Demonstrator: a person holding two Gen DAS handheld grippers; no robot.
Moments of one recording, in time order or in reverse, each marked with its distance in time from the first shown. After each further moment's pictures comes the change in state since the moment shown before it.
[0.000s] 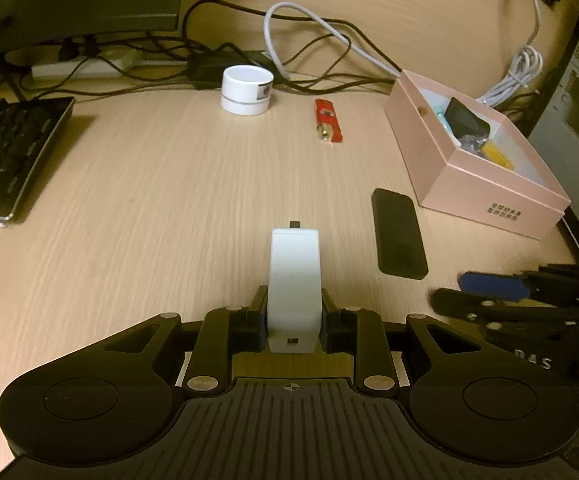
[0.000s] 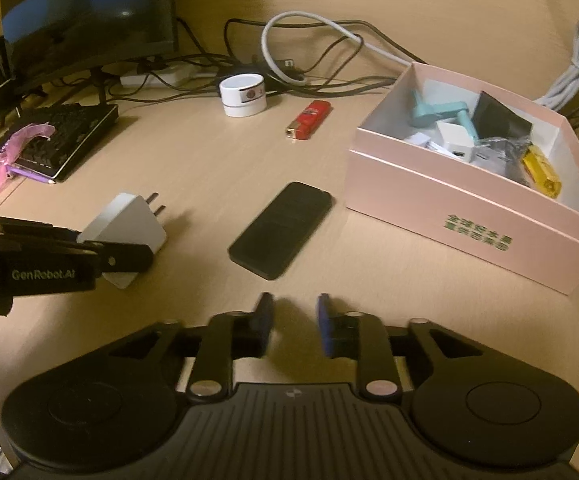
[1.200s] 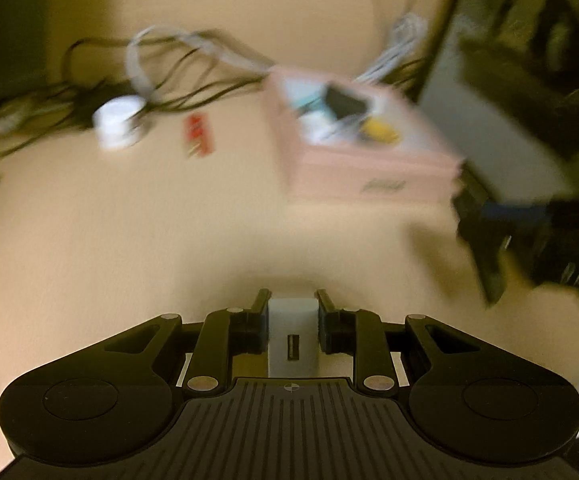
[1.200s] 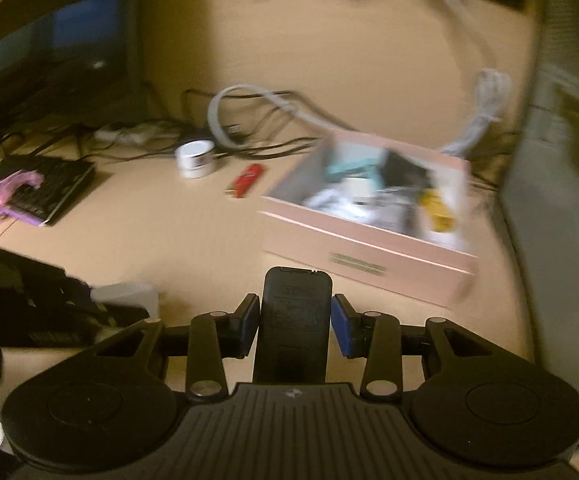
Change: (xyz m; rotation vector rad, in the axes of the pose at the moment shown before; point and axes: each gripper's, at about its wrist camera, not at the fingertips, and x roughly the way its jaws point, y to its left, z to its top) left arm -0.026 -0.057 0.018 0.218 0.009 -0.246; right arm -0.097 -0.025 -0.016 0.053 -0.153 -0.145
